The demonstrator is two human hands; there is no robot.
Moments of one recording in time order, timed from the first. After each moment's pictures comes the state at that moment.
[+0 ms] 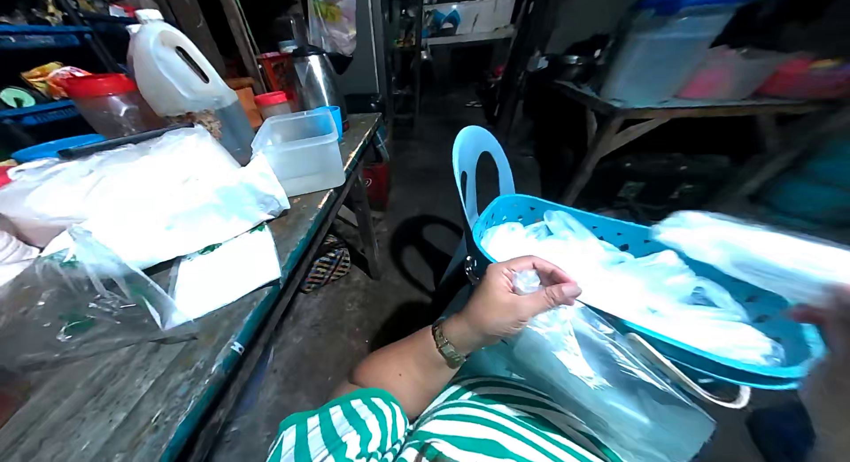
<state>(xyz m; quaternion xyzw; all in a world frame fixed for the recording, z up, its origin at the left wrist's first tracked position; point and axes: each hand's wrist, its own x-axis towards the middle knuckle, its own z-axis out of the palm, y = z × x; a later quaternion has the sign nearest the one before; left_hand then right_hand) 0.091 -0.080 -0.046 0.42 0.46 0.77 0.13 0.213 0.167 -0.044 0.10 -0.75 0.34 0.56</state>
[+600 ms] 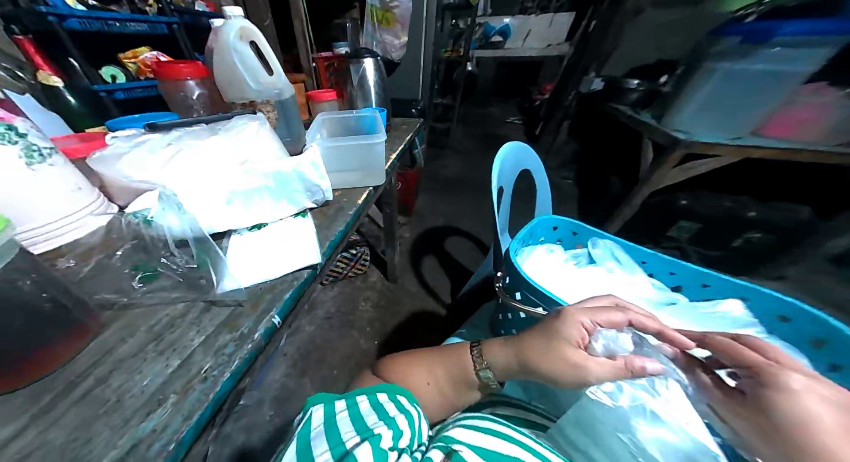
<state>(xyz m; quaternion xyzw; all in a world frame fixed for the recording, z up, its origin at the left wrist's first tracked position) 0.098 -0.070 -0.051 0.57 0.47 0.67 0.05 0.196 0.134 -0.042 0.02 -0.95 0.19 0.25</state>
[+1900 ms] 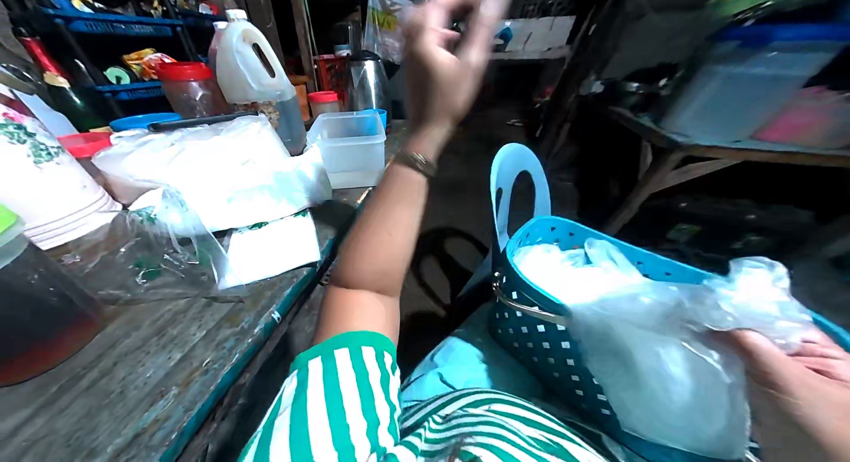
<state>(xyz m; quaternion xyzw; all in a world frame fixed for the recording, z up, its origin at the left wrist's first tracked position) -0.031 -0.168 0.170 0.28 0.61 0.55 -0.51 0.178 0.113 -0.035 0.00 -0.68 0.62 0.38</state>
